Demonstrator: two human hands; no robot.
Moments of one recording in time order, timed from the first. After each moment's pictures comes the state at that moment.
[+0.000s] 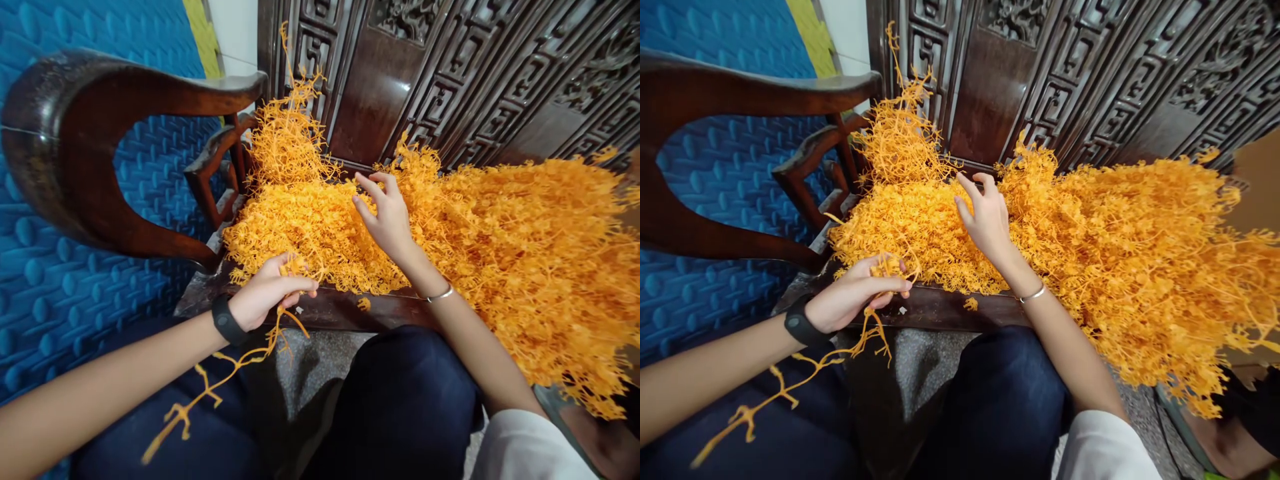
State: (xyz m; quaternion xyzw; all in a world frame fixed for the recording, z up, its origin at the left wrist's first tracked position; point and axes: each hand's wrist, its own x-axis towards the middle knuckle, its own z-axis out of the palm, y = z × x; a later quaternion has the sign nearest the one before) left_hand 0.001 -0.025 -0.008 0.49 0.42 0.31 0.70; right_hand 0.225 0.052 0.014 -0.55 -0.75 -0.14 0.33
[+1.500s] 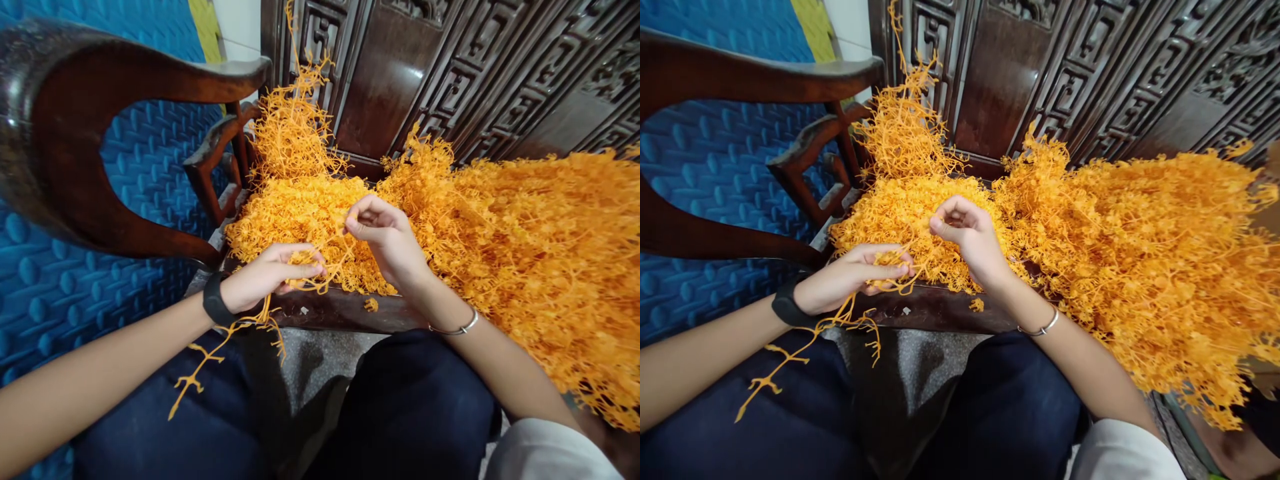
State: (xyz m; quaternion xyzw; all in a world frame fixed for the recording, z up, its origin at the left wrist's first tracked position) left_hand -0.010 -0.004 0.003 0.53 0.38 0.26 0.71; right_hand 0.170 0.004 0.024 -0.44 -0.63 0.39 0.51
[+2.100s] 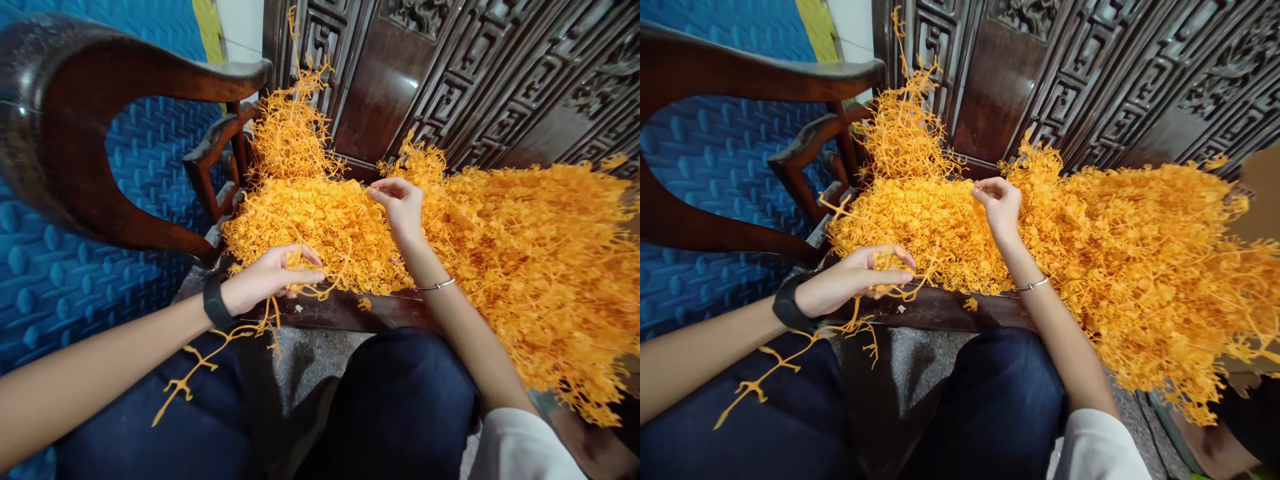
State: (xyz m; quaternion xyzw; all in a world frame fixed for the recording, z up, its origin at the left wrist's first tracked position) left_hand -0.006 -0.011 -0.002 0.57 0.38 0.25 0.68; right_hand 0.236 0.080 0.008 -0.54 -0.60 0.14 0.57
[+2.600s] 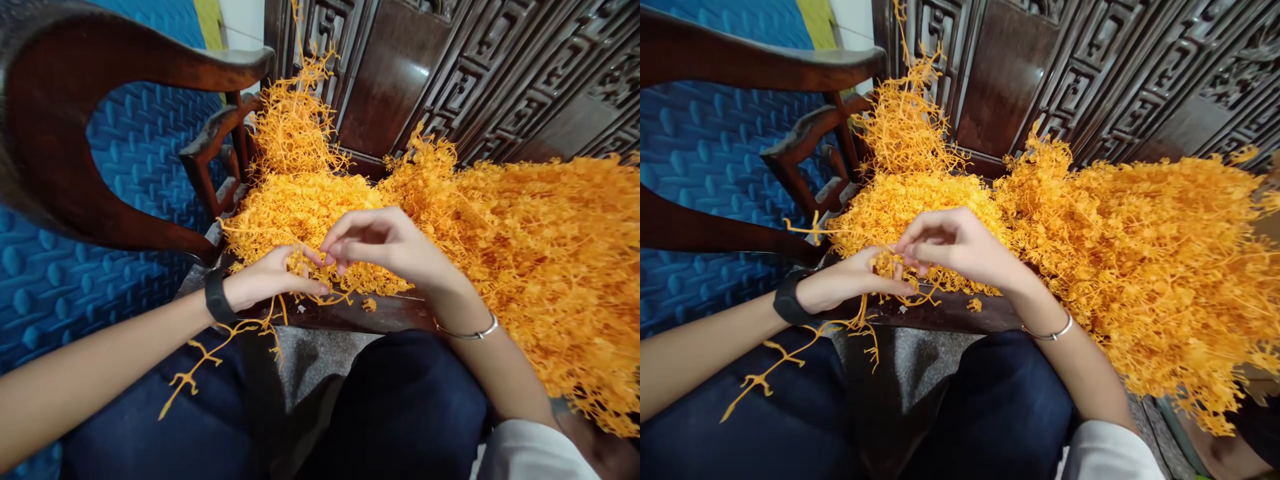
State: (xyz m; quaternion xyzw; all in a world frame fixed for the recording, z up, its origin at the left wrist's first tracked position) left_hand -0.007 -0.004 -0.008 0.62 0.39 0.26 0.63; right_hand 0.172 -0.009 0.059 -0.40 -0.79 0.37 0.27
